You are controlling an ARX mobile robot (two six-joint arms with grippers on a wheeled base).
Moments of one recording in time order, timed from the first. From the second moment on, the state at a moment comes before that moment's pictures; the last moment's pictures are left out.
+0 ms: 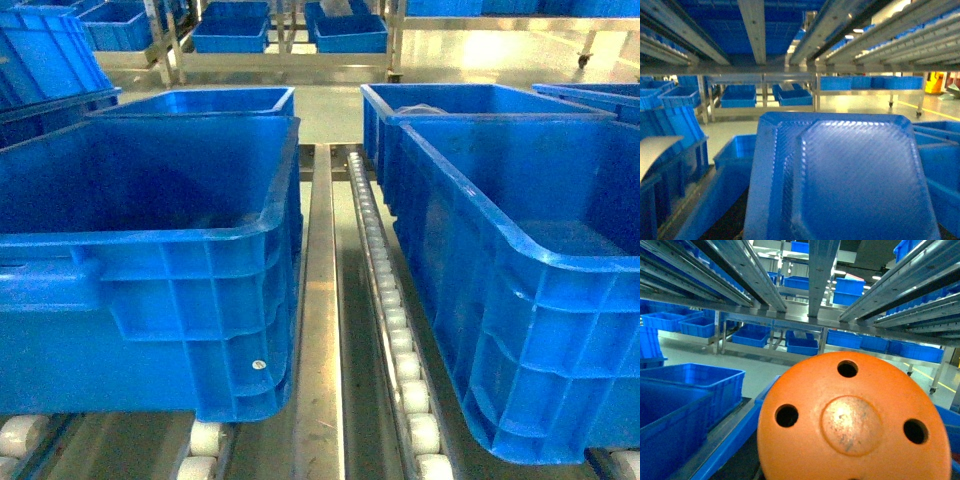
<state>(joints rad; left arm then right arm) -0.05 0.73 0.20 0.78 0.13 0.00 0.05 0.62 0.19 0.73 -0.02 -0.13</state>
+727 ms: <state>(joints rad) -0.05 1.38 0.45 0.92 -0.05 -0.02 0.01 1.42 0.49 0.92 0.01 -0.06</state>
